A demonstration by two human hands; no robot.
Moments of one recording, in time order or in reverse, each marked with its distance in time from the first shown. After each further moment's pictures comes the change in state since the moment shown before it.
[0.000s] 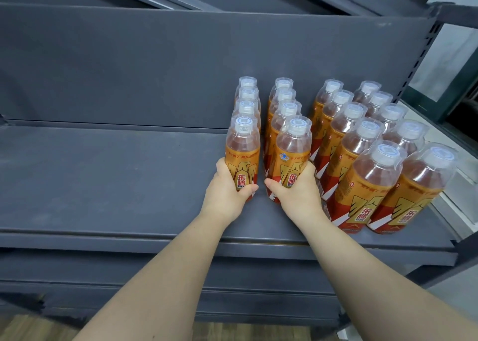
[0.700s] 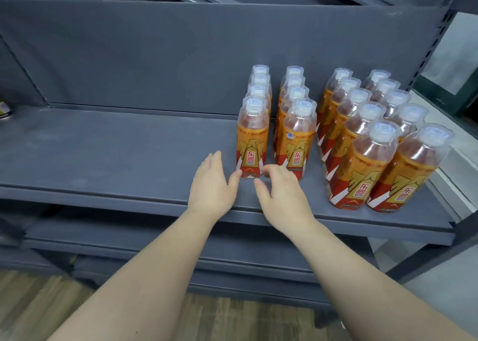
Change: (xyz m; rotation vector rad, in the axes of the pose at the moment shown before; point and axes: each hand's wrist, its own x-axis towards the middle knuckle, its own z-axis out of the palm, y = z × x) left_hand -0.061 -0.018 -0.033 0.319 0.147 0.055; right_hand -0.078 -0.012 -0.003 -0.302 -0.243 -0.410
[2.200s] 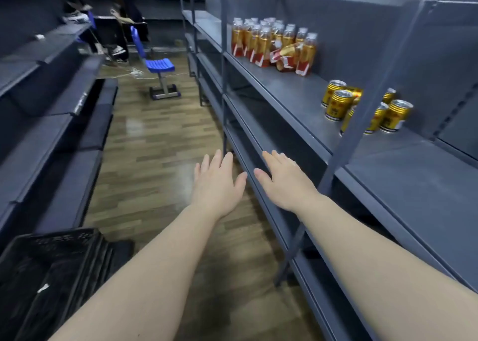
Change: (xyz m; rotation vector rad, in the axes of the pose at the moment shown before) left_hand -0.190 -0.506 -0.416 0.374 0.439 -0.926; right_hand -0.026 -0.591 0.432 -0.137 -0.812 -1.000
